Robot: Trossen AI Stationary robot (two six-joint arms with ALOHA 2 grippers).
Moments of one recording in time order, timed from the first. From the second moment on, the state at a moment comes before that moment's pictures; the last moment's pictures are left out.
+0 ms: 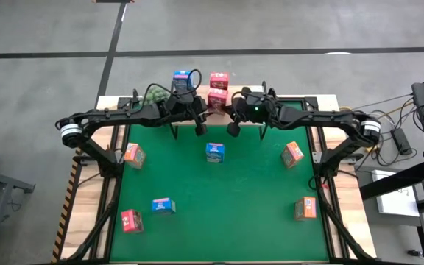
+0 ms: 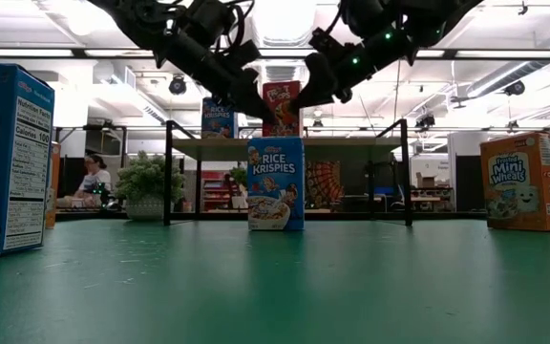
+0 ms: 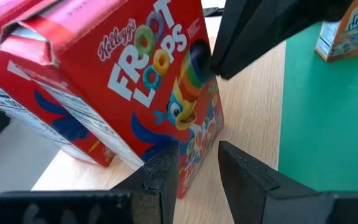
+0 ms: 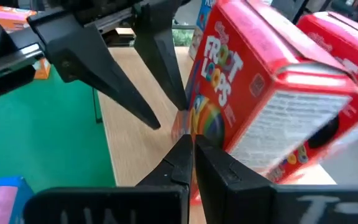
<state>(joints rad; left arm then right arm) 0.41 1.55 1.07 0.01 -0.07 0.27 -0.37 1.53 1.04 0.13 0.07 -0.20</state>
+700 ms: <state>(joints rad) 0.41 1.55 1.07 0.00 -0.07 0.26 -0.39 1.52 1.04 0.11 0.15 -0.20</state>
